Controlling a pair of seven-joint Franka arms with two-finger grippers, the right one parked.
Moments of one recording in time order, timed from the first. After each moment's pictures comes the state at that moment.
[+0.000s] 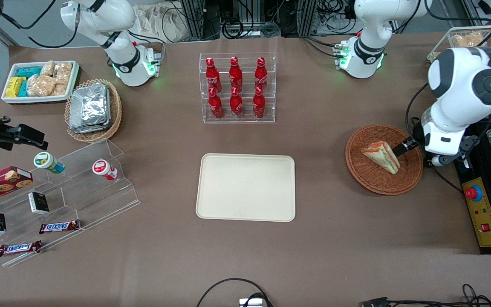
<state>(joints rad) -0.01 -0.05 -0.05 -2.19 0.07 2.09 -0.66</state>
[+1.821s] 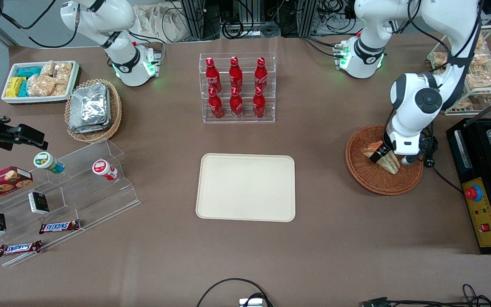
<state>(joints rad) -0.01 0.10 -0.04 -2.54 0.10 2.68 -0.85</state>
